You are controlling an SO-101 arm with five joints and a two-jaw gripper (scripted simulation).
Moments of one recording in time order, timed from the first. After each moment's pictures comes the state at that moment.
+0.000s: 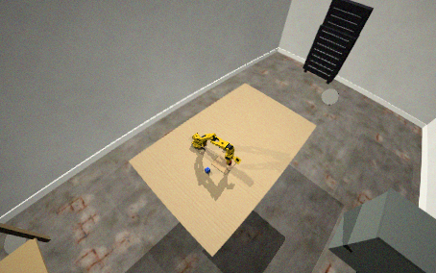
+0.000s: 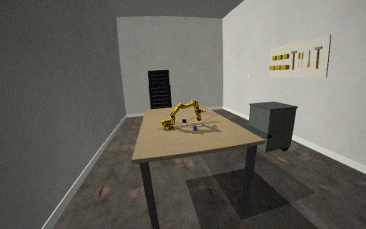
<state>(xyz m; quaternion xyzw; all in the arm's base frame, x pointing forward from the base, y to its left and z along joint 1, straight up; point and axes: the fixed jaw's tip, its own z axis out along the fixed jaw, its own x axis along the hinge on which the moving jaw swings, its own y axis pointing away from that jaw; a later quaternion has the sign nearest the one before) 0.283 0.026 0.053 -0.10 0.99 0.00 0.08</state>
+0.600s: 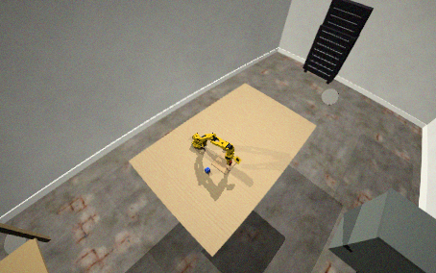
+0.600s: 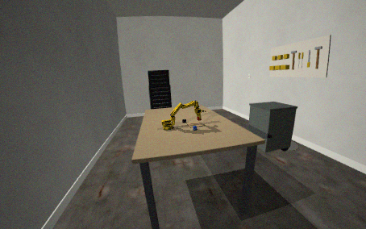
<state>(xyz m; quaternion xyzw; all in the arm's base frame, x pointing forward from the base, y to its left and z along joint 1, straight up) 0.285 0.027 0.055 -0.10 0.99 0.00 0.08</state>
